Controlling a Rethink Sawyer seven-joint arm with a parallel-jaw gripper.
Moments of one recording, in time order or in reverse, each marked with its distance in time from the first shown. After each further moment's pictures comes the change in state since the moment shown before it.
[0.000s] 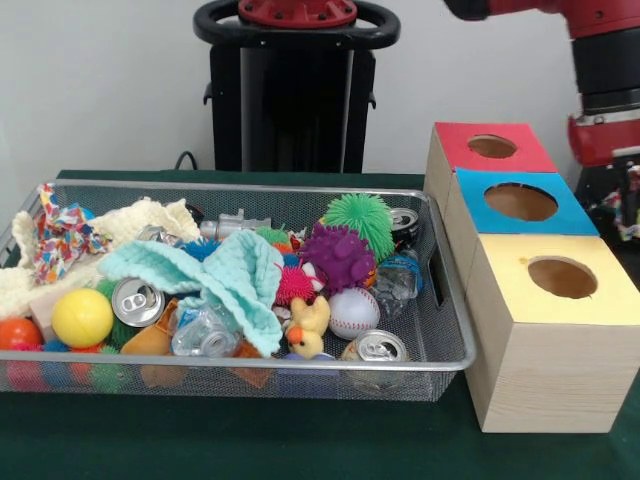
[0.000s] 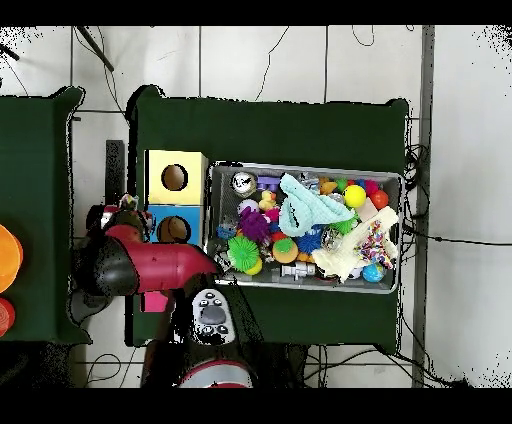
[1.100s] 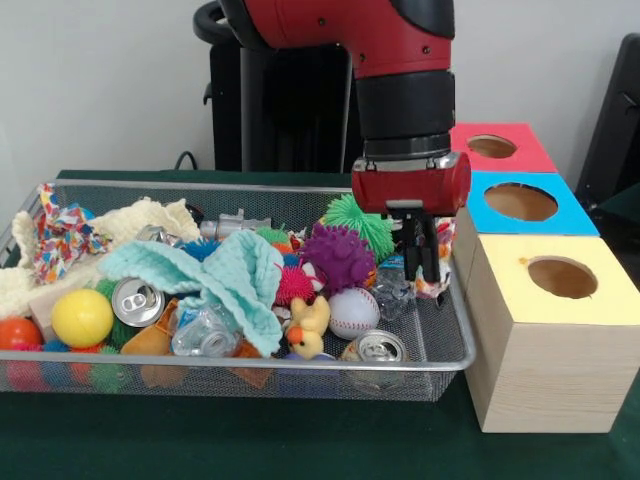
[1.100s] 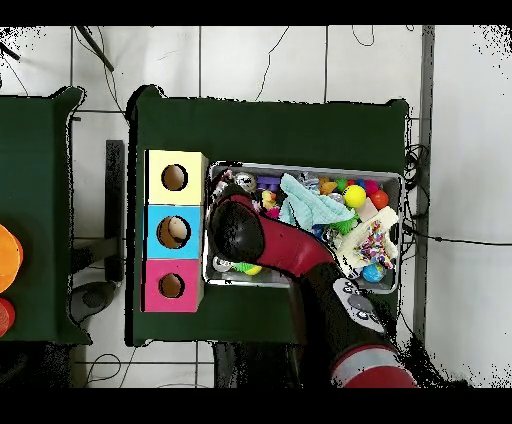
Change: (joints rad) arm -0.410 0.045 0.053 -0.010 -0.067 0.054 -0.004
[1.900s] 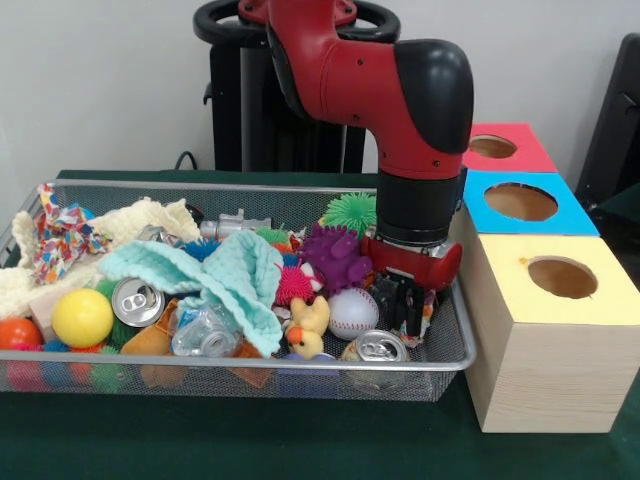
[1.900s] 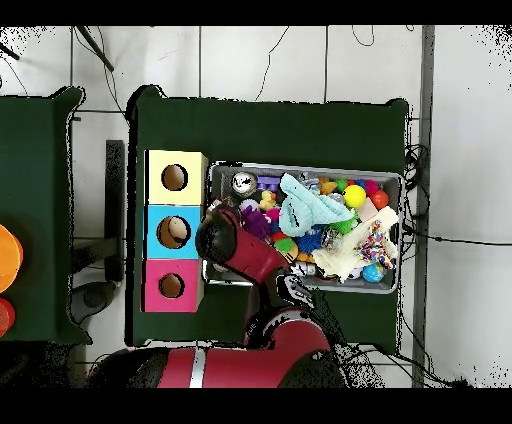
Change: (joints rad) arm 0.234 0.254 -0.207 -0.057 0.284 -0.083 0.000
